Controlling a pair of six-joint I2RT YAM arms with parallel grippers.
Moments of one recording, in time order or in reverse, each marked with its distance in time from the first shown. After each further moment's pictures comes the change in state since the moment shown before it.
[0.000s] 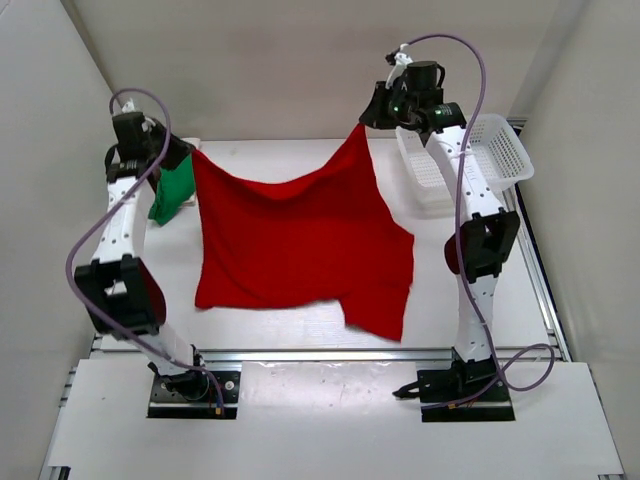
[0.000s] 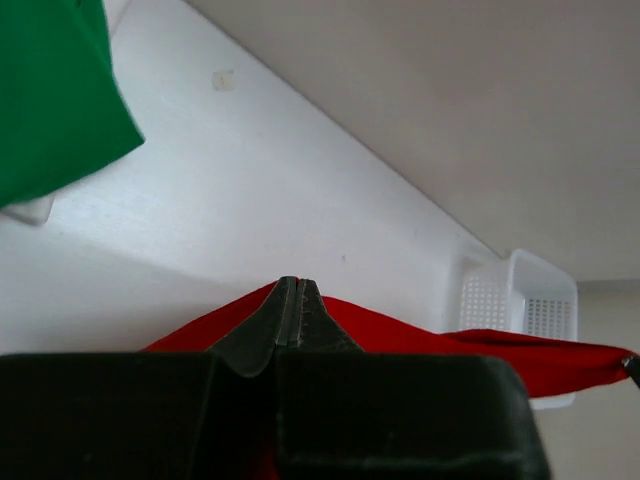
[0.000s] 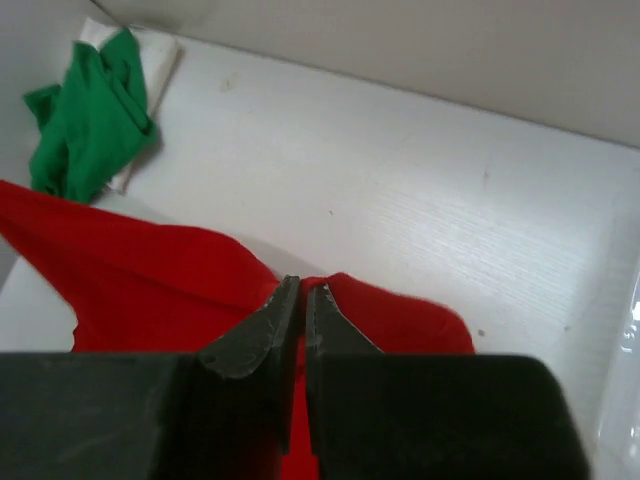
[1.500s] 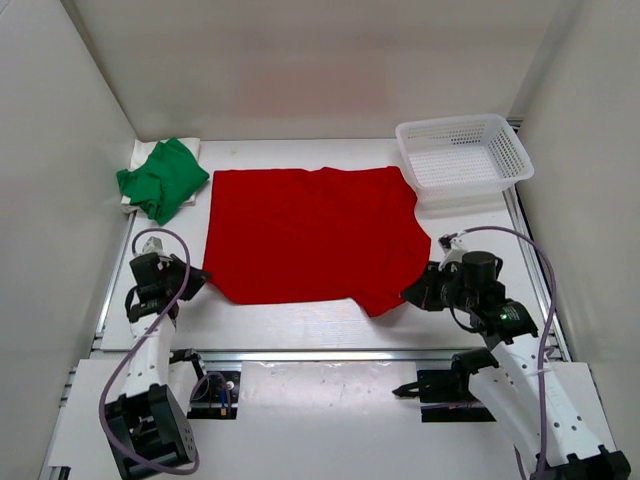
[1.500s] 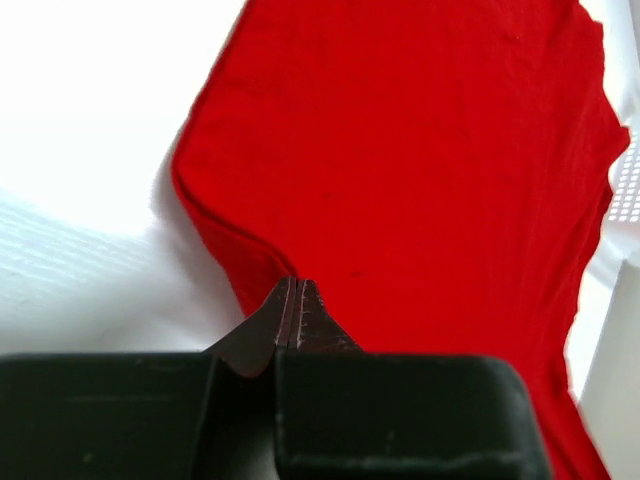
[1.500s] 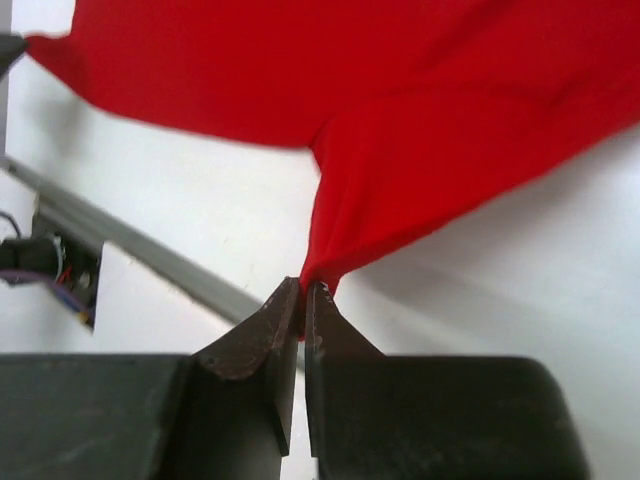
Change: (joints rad) left arm 0.152 -0.746 -1.136 0.129 0.129 0.053; right arm -0.032 -1.551 -1.852 0.068 -0.074 0.183
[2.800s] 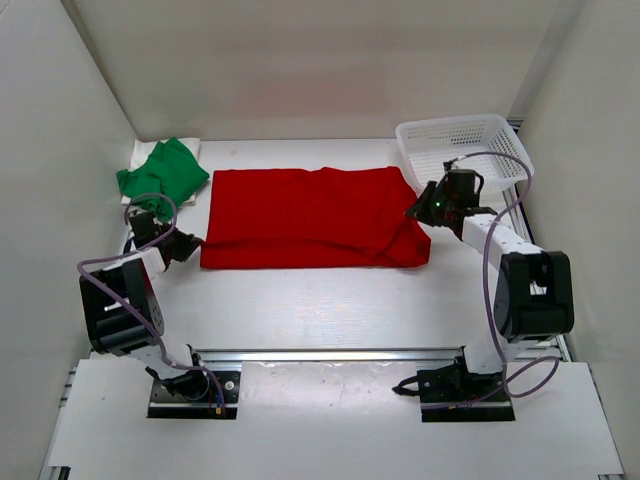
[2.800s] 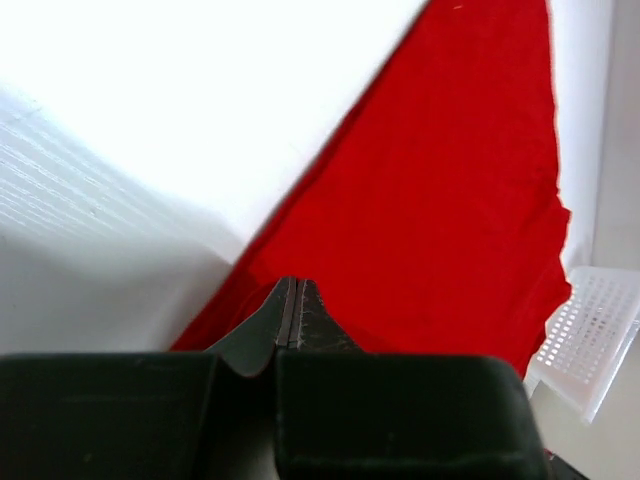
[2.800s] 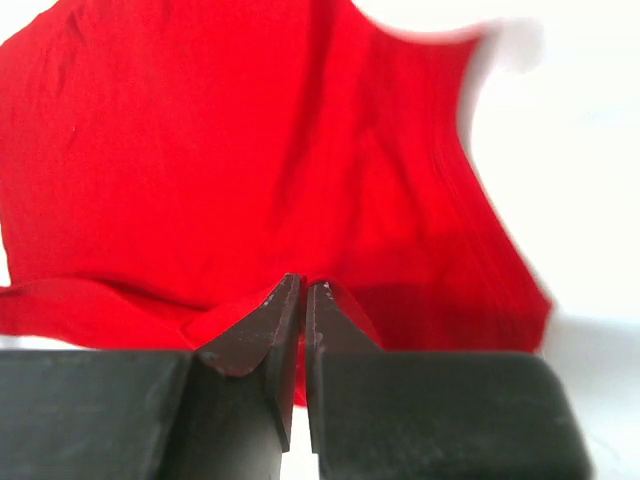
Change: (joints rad) left arm 0.003 0.677 0.350 0.264 -0.063 -0.200; right arm -0.163 0.959 0.445 0.502 0.155 0.103
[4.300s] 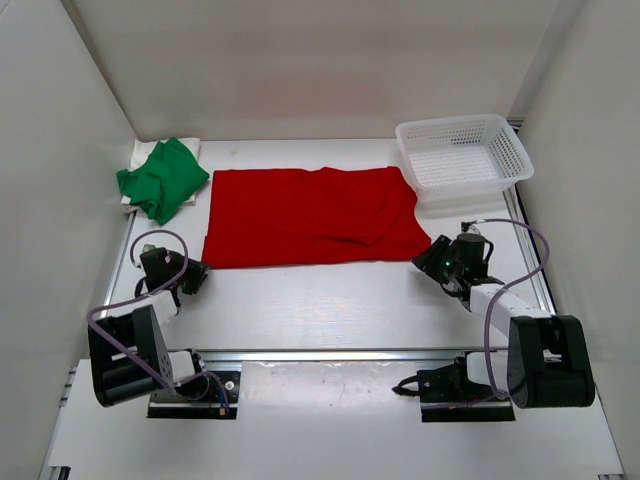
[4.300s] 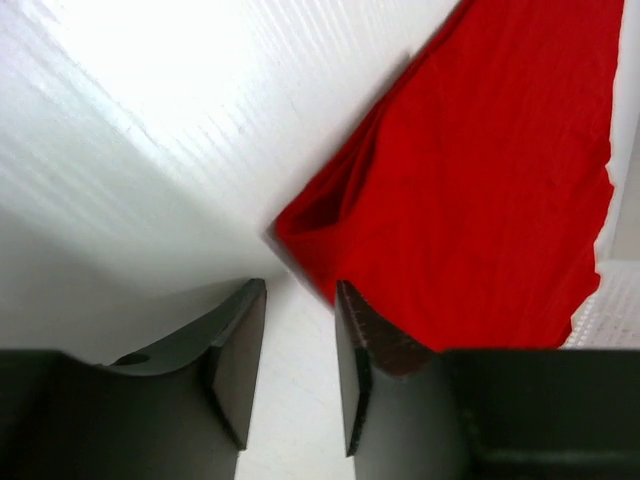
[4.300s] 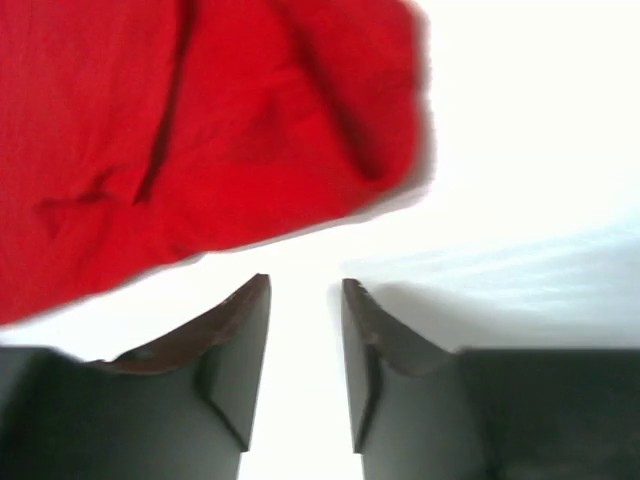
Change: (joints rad) left arm -0.024 -0.279 -0.381 0.114 -0.076 -0.064; right arm -0.013 -0.344 -0.572 0.256 0.090 0.145
